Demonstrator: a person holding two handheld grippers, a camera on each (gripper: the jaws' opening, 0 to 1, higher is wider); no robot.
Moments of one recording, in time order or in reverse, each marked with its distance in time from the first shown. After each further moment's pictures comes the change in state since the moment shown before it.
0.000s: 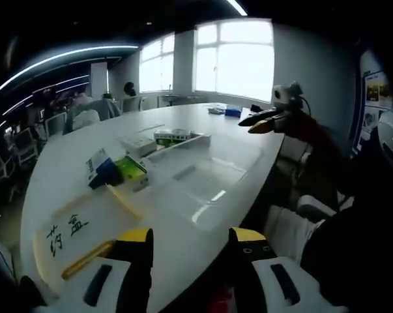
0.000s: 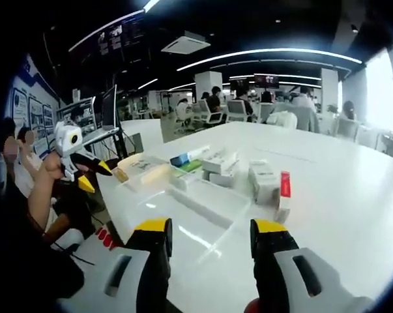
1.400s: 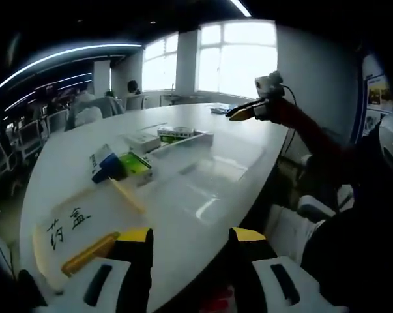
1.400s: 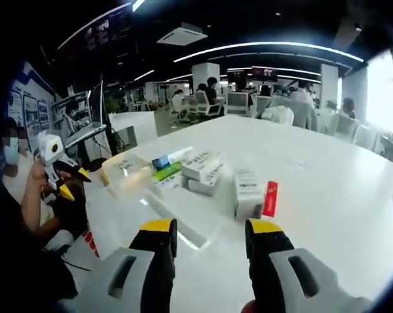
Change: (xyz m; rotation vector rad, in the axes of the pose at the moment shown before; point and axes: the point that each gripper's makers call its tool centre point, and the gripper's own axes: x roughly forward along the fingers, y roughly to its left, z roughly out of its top) left arm -0.004 0.006 -0.008 -0.021 0.001 0.006; right arm 0.034 -0.051 0.029 -0.041 0.073 -0.031
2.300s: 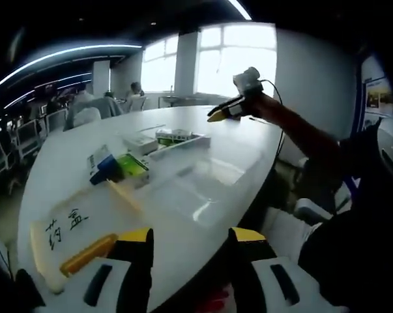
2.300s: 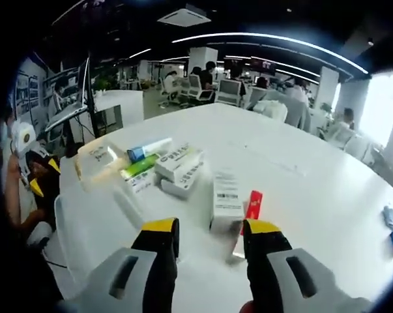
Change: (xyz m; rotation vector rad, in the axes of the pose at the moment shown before) left arm -0.002 -0.005 0.004 -0.016 -0.013 -0.022; right arm 0.040 -0.031 0.015 -0.074 0.102 -0.087
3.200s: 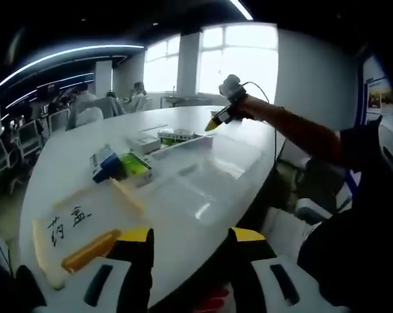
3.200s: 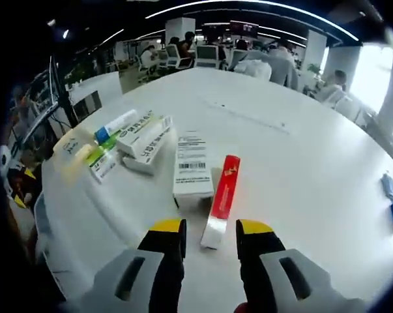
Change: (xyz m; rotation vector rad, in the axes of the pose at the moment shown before) left arm -0.008 0.002 -0.005 -0.002 -0.003 0.022; right arm 0.038 -0.052 -0.047 0.142 0.264 -0.066
